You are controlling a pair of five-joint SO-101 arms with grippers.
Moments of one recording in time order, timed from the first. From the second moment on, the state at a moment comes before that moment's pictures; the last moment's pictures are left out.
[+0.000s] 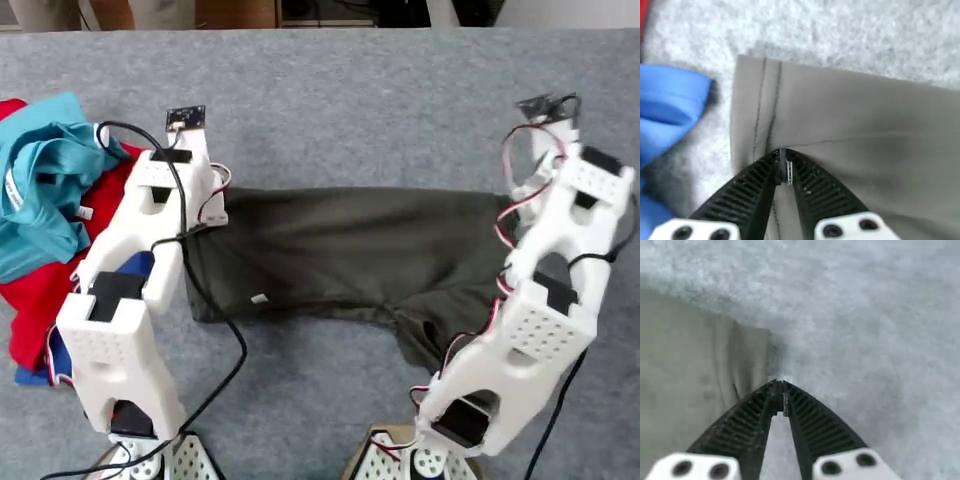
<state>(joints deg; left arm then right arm) 0.4 21.7 5.0 60.4 2.2 27.9 33.0 -17.7 66.9 35.9</state>
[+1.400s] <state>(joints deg) -0.1 6.3 -2.7 80.2 -2.7 24.0 42.2 -54.4 101.2 34.9</state>
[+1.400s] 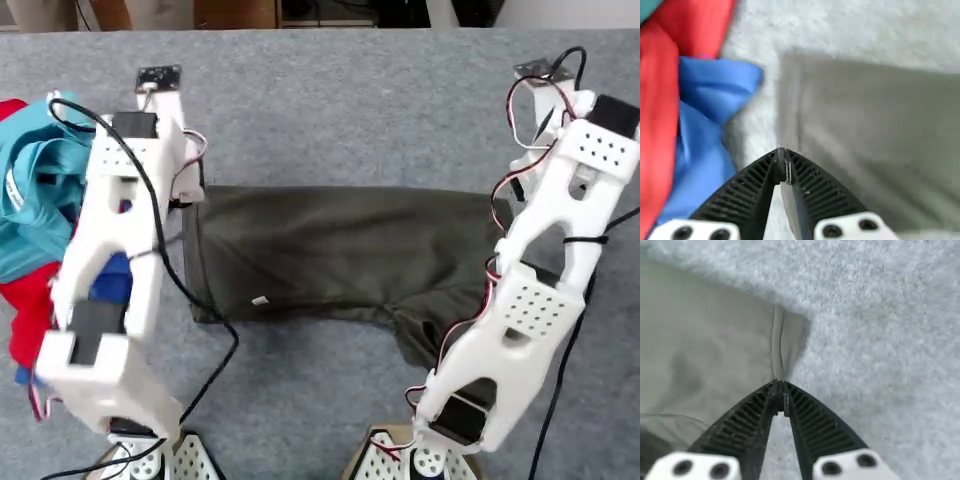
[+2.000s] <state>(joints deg) 3.5 -4.8 39.6 62.5 -7.1 29.9 29.3 -2.2 71.7 39.5</state>
